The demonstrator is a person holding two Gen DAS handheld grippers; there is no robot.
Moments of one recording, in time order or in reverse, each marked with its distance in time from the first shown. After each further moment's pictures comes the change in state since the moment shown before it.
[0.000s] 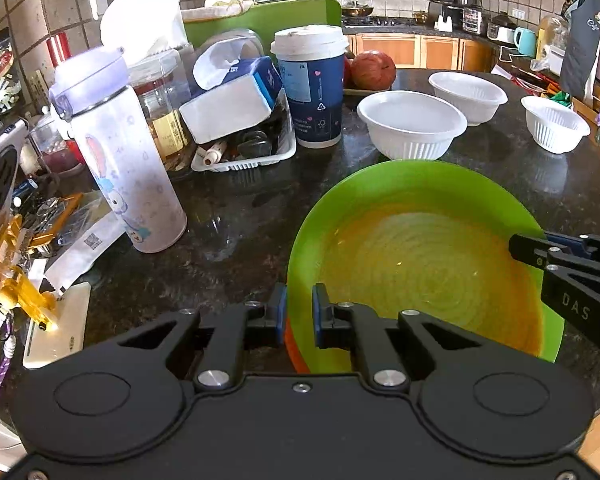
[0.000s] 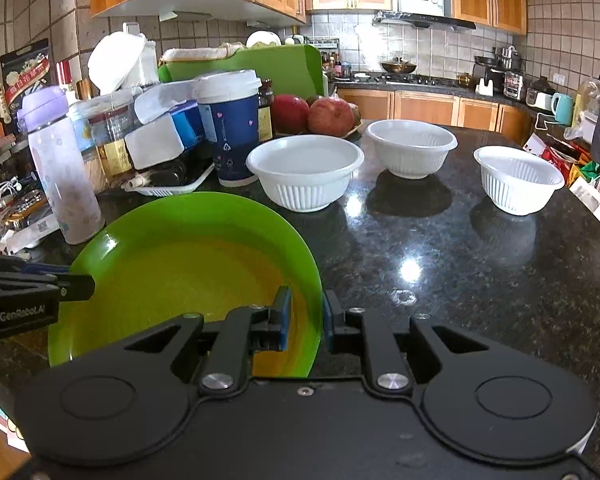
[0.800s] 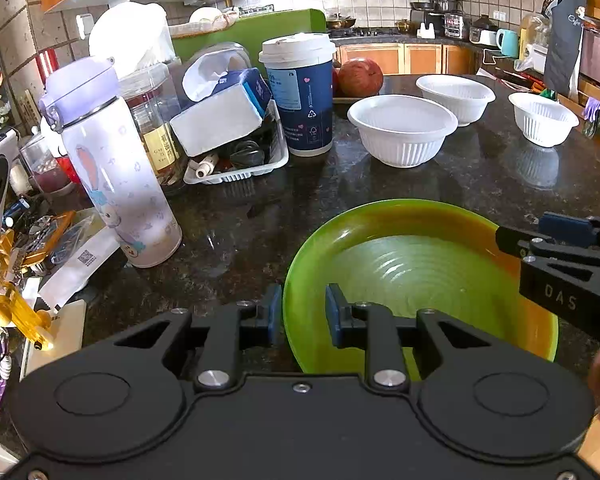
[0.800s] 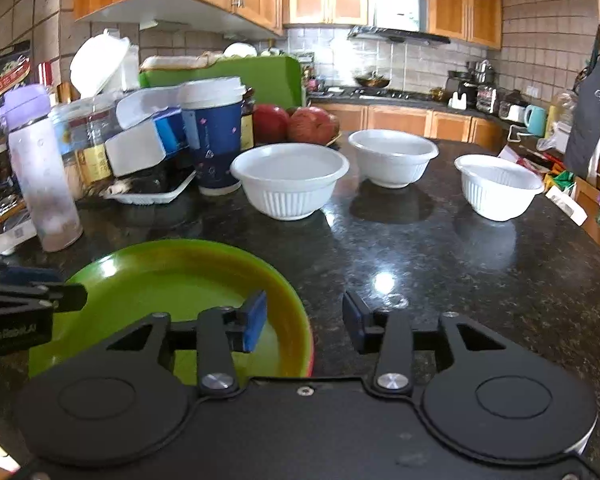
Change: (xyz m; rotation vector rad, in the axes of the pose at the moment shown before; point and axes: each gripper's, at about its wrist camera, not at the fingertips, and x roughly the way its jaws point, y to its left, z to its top) left arm 0.002 0.005 -0.006 0.050 -0.053 -0.026; right arm -0.002 0.012 -0.010 0.008 -0.061 -0.096
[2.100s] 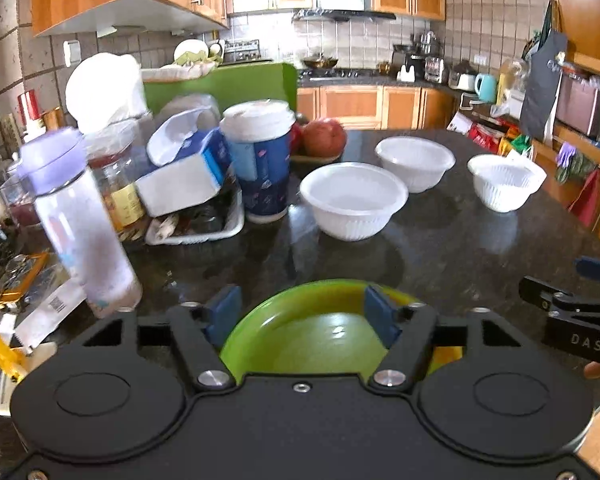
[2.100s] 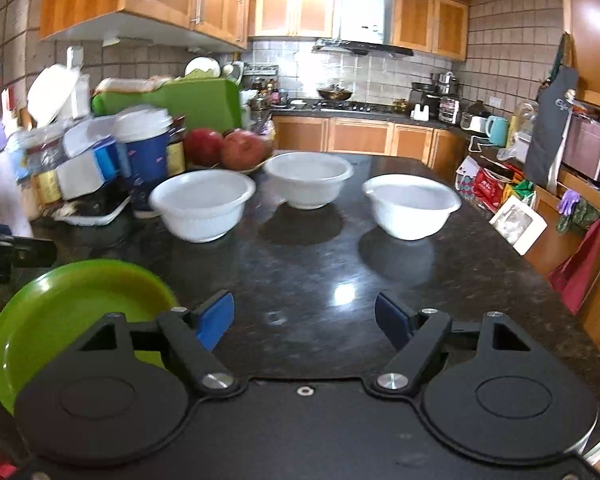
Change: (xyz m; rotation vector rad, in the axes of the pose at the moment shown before) left arm -0.023 -0.031 0.040 -0.047 -0.116 -0.090; right arm -0.027 -0.077 0.016 0.018 -0.033 -0.104
